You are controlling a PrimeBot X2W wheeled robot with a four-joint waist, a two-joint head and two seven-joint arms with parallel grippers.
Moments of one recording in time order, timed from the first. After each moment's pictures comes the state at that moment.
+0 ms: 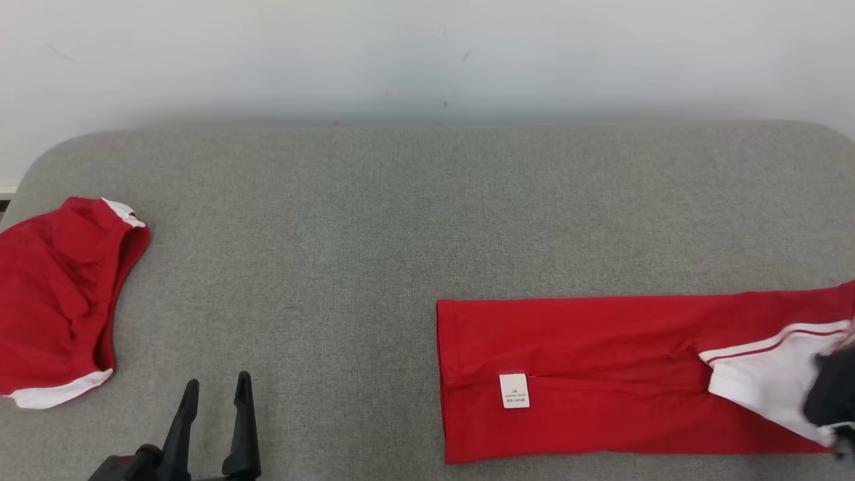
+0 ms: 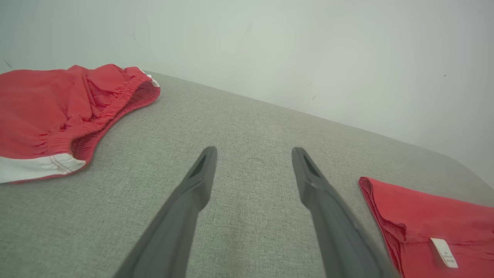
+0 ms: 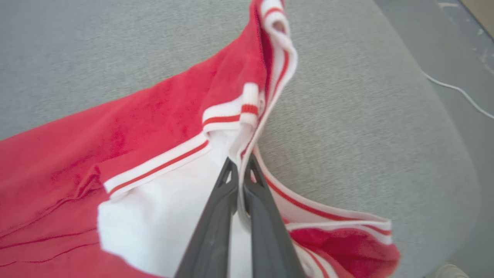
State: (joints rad) left arm 0.01 0.05 -0.01 0.14 -0.32 -0.07 -0.26; right arm -0.31 -0.28 -0.38 0.42 0.18 0.13 0.64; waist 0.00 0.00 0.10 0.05
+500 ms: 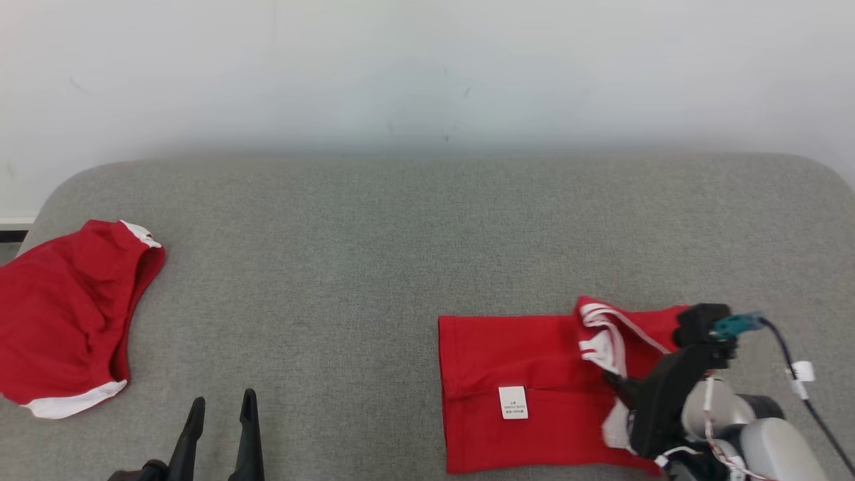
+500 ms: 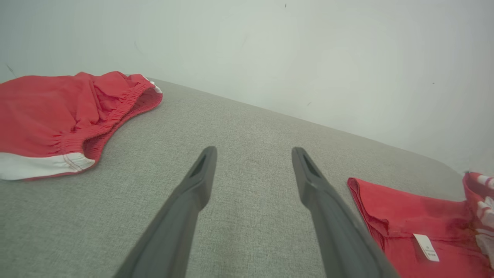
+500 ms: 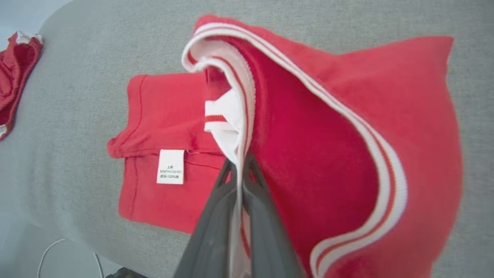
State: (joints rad) left arm 0.04 0.05 -0.02 0.14 -0.33 -0.07 -0.26; right arm -0.22 -0.14 0.04 0.19 0.44 0.13 0.76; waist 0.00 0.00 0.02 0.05
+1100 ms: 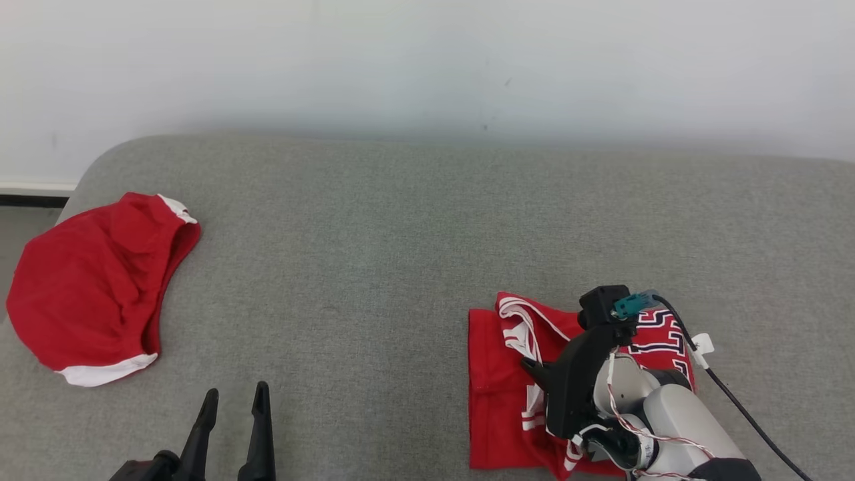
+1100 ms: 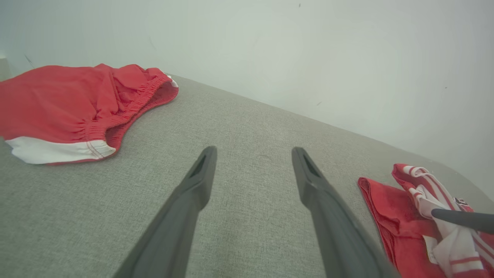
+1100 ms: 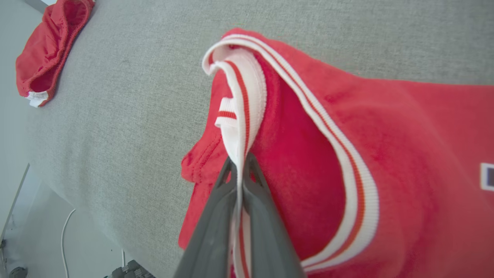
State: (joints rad) left arm 0.02 0.05 -0.04 0.16 -0.35 -0.08 -0.26; right arm -0.41 -0.05 0.24 0.47 0.47 0.13 0.64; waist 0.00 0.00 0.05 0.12
